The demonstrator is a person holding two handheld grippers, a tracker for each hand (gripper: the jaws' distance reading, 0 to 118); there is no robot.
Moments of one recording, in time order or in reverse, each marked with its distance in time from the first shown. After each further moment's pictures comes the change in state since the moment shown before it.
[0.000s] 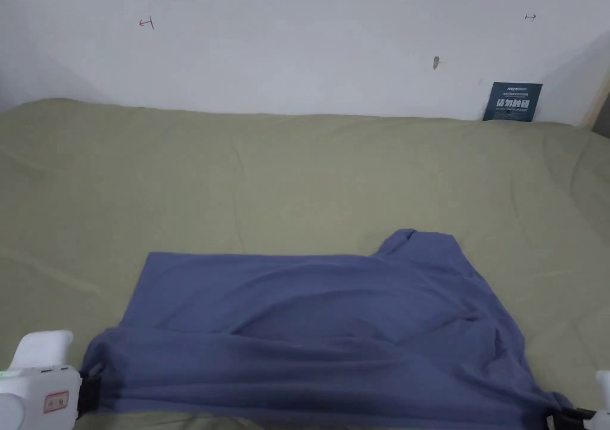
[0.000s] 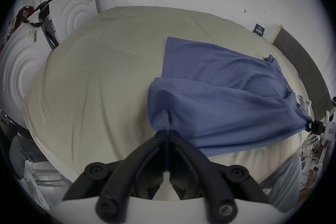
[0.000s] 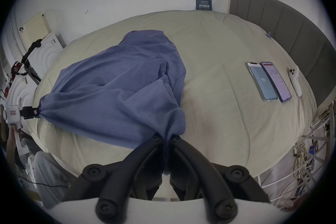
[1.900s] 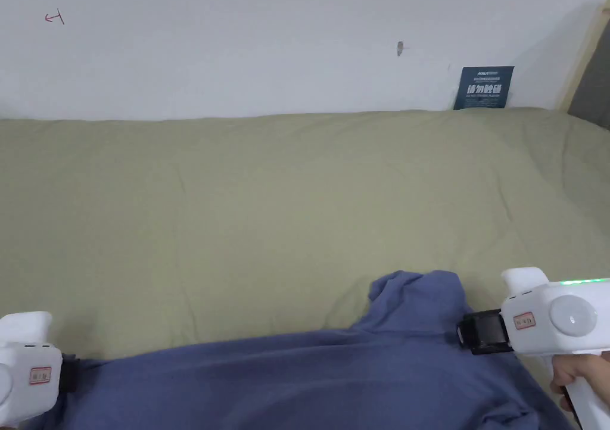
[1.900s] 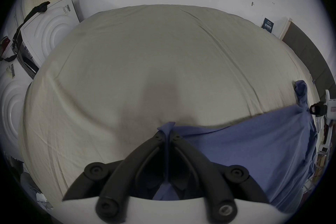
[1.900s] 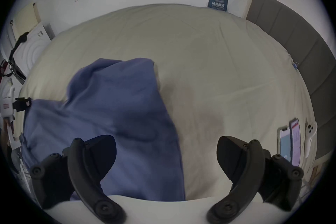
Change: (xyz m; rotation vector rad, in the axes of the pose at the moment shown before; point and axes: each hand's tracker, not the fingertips) left arm 0.046 0.156 -0.156 -0.029 0.029 -0.081; right arm -0.003 0.203 -0.213 -0.145 -0.067 0.102
